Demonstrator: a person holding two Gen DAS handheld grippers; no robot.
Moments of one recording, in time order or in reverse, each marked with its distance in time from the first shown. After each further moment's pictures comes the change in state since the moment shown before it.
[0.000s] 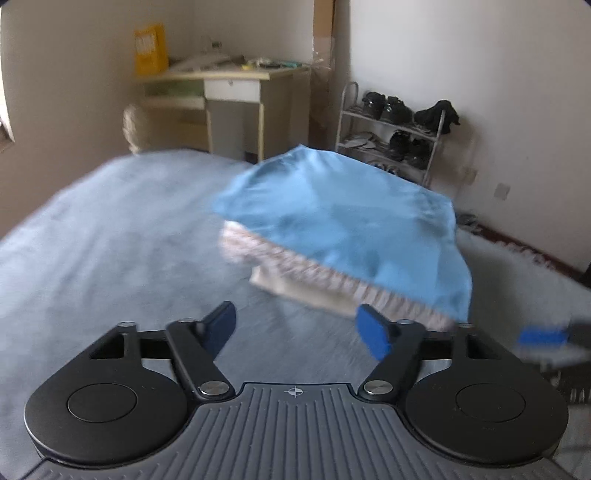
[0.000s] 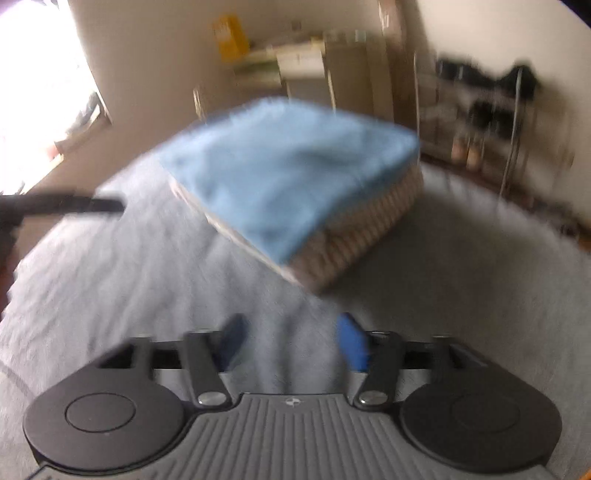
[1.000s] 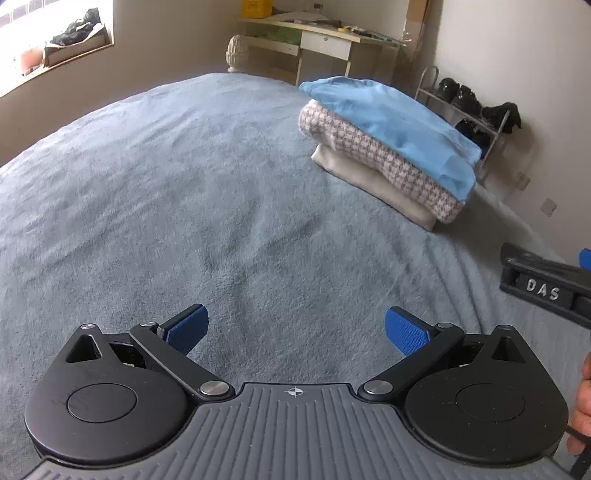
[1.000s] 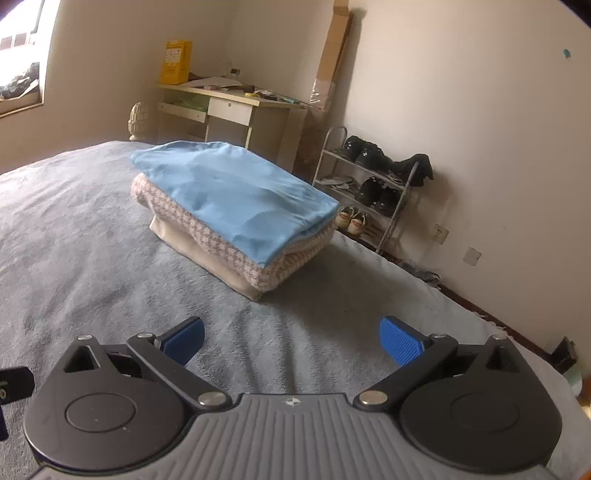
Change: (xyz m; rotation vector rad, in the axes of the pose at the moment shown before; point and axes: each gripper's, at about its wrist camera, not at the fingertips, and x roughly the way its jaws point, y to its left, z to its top) left arm -0.065 -0.031 -0.120 -0.301 0.114 0.179; right arm -0.048 0.101 -0.050 -0.148 -0.157 -0.496
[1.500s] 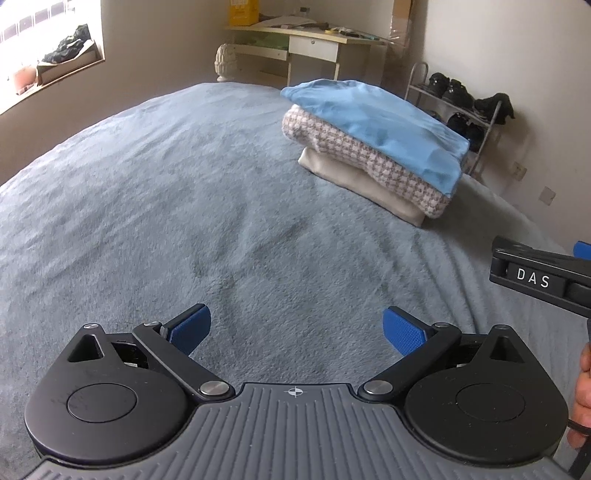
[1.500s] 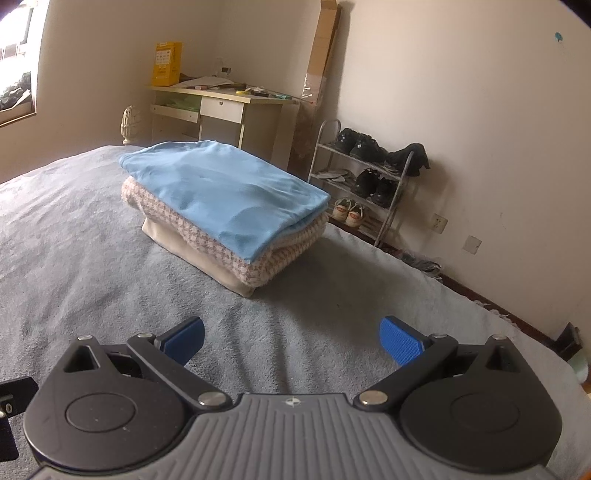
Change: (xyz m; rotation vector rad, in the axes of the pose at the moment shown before) left arm -0.008 -0.022 -0.002 0.050 -0.015 0.009; right arm -0.001 -0.015 -0.003 0.039 0.018 0.009
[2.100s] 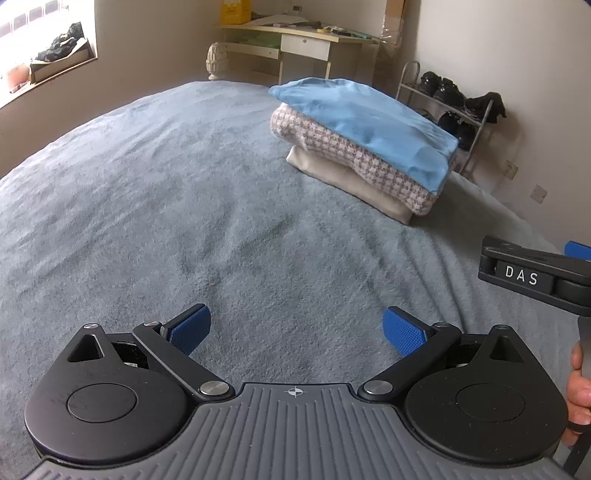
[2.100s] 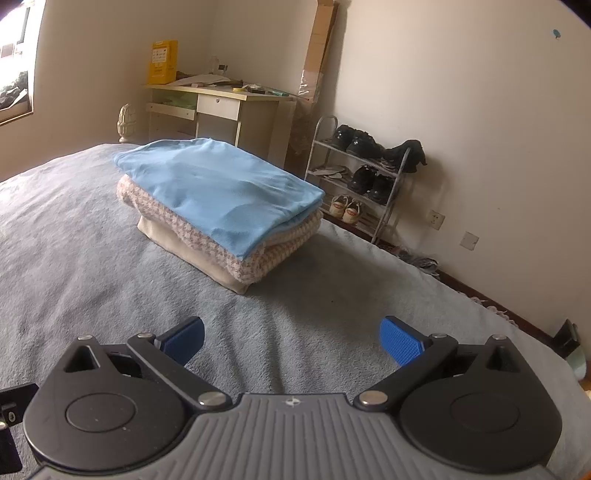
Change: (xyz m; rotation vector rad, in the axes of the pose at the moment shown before) left arm -0.003 -0.008 -0.001 -0.003 0.002 -0.022; right arm -0.003 -0.006 0.000 0.004 0.013 -0.007
